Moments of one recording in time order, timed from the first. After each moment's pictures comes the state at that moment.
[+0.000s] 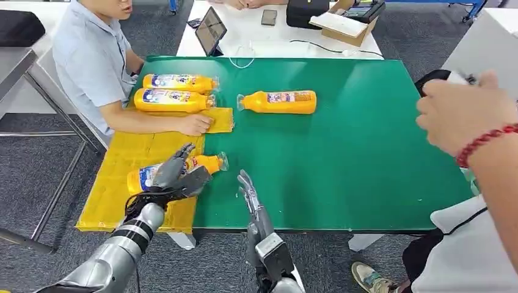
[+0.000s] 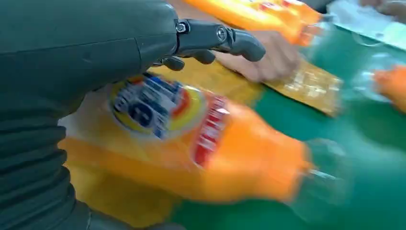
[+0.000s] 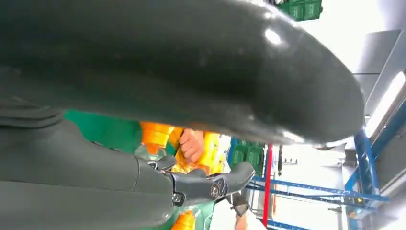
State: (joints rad) left arm -0.56 -0.14 -0.10 -0.55 -0.98 0.19 -0.32; right arm -0.04 0.17 0.59 -1.32 -0.04 -0.30 -0.70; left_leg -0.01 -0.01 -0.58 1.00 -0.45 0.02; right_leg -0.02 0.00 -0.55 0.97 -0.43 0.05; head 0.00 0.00
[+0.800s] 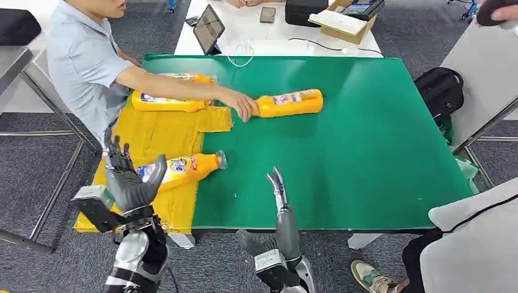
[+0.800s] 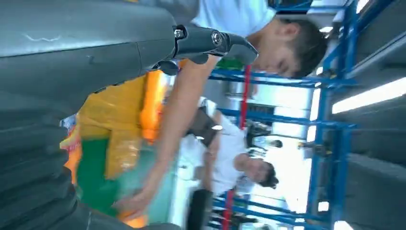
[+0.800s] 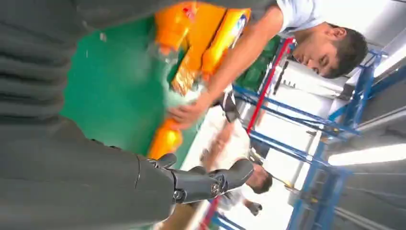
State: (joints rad) left arm -0.12 -0.20 -0.24 -1.49 0.08 0.54 -0.67; right arm -0.01 0.12 0.54 -1.35 0.31 -0.68 -0.68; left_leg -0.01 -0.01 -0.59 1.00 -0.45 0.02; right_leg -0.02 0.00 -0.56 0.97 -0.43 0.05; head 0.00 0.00
